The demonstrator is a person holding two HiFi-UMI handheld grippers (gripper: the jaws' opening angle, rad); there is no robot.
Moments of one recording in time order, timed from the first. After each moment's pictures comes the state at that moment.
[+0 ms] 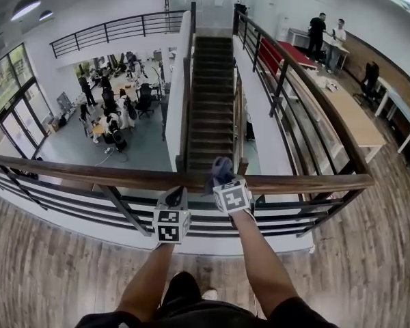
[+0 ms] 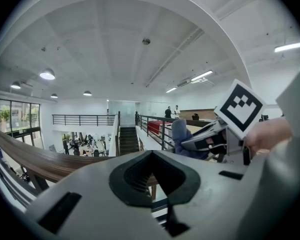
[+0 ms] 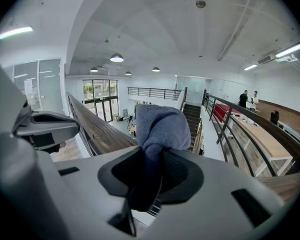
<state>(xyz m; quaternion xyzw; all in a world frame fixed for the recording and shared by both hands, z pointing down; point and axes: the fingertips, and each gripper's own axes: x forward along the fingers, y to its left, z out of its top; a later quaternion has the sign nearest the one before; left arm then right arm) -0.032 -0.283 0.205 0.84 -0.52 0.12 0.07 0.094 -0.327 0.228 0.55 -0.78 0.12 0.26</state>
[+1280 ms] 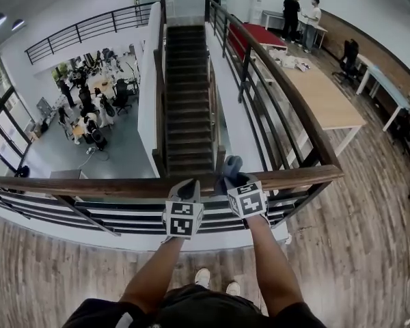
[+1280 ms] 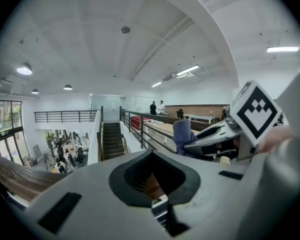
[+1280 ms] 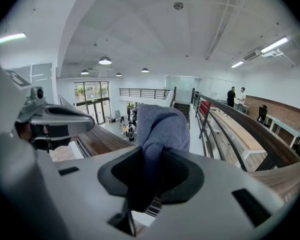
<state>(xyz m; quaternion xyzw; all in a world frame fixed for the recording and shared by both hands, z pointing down) 0.316 -0.283 0.189 0.88 -0.45 0.15 0.07 0.429 -0.291 0.217 0.58 -0.77 0.13 0.25</state>
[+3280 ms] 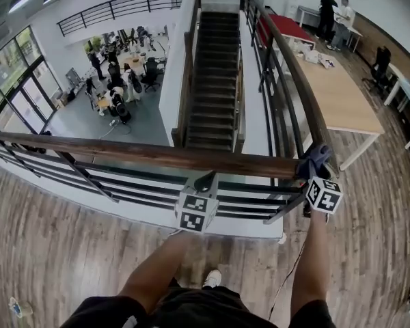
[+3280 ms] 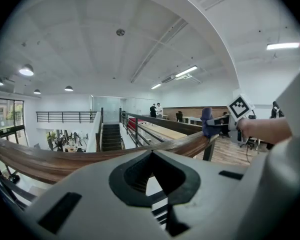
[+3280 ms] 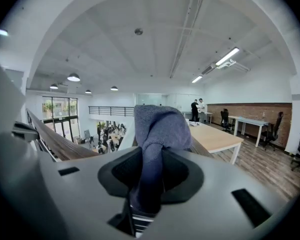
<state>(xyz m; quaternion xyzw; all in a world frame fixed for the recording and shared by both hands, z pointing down) 0.491 -0.185 0.203 0.88 -0.45 0.13 0.09 0.829 -0.200 0.181 0.73 -0.67 0.09 0.13</state>
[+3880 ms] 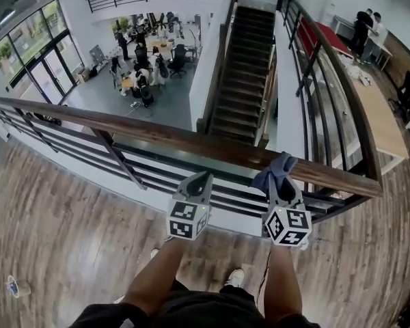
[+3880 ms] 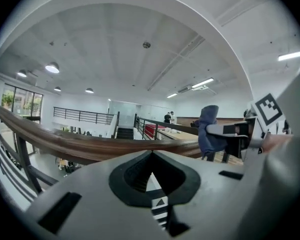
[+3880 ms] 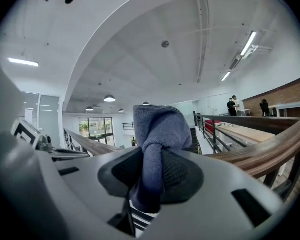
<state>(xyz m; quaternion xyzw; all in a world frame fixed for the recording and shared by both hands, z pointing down) 0.179 -0.190 0.221 0.84 -0.52 0.07 0.10 0.358 -0.193 0.179 0.58 -0.81 0.08 0.02</state>
